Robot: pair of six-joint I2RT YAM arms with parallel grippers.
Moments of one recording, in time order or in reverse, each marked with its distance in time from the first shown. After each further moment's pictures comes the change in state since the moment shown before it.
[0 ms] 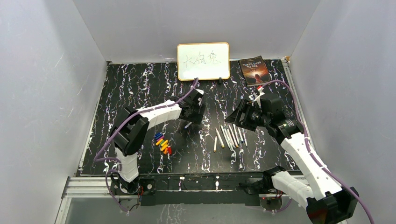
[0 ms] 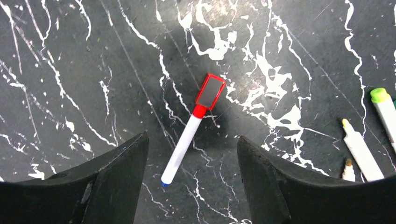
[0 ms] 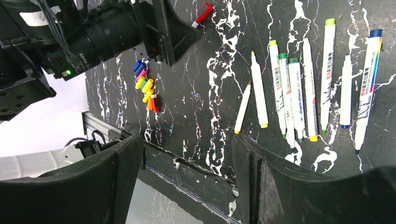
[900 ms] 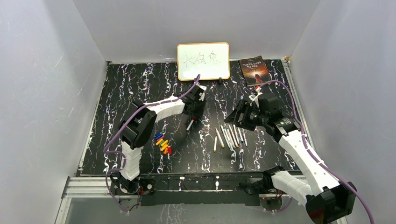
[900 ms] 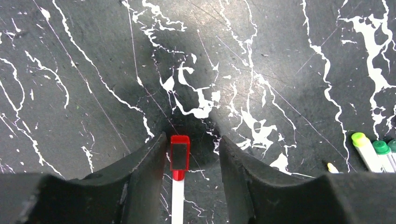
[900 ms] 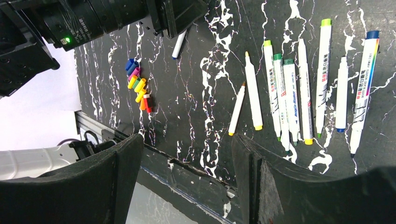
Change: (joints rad) left arm 0.044 0.154 0.122 0.078 0.114 0.044; right arm 0.000 0.036 -0.015 0.023 0.000 -0.018
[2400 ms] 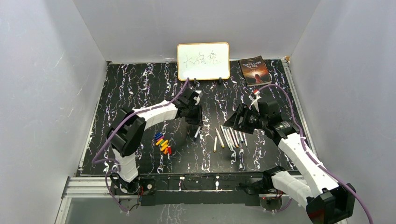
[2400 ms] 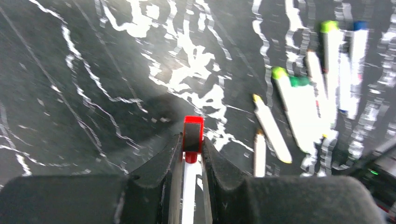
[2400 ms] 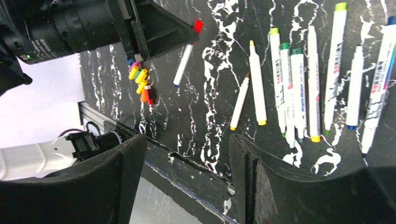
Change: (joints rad) left arm -0.006 -0.144 -0.145 -0.006 0.212 -0.230; right arm -0.001 -0.018 -0.066 0.026 -0.037 -0.002
